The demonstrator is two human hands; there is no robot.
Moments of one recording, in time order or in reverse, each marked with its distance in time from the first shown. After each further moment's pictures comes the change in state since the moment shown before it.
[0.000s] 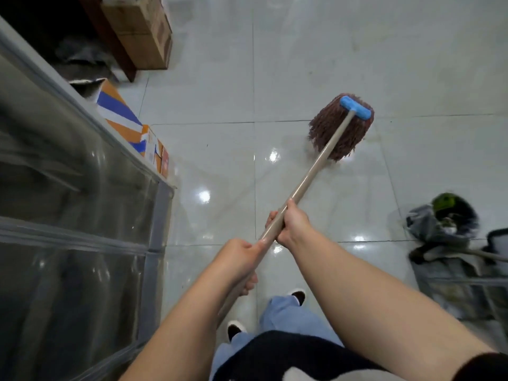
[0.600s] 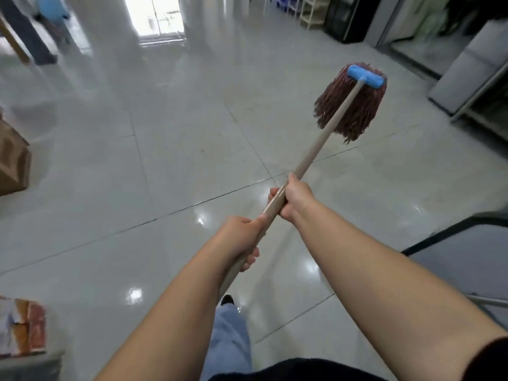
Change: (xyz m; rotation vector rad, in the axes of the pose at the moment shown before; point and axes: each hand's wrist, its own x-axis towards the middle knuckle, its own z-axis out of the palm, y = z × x) left_hand 0.092 0.375 0.110 0.201 -0.263 0.387; right_hand 0.047 -0.393 -0.021 0.184 0.140 -0.434
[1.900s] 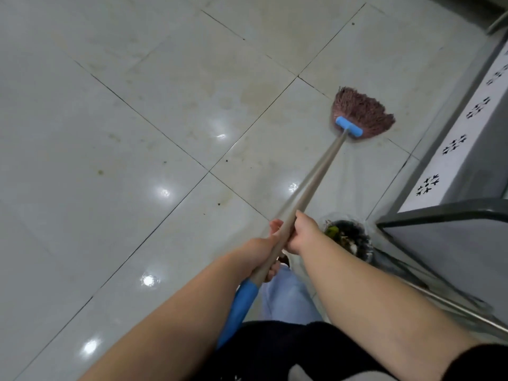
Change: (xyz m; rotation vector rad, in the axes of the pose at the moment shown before) left_hand 0.372 0.221 0.190 0.252 -0.561 -0.475; right_hand 0.373 -0.154 -0.125 0.527 0.353 0.538
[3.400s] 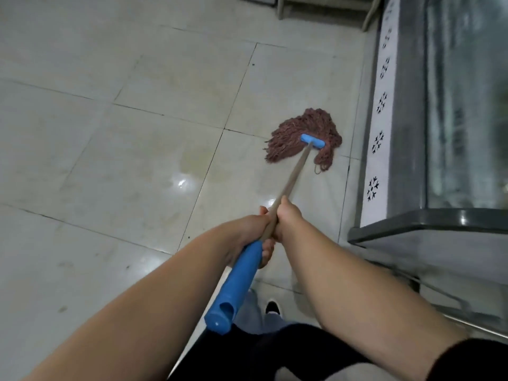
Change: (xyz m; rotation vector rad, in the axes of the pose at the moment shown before) left_hand -0.001 0.271 0.089 0.368 -0.120 -0.116; right_hand -0.046 -0.232 0.028 0.339 0.022 -0.190
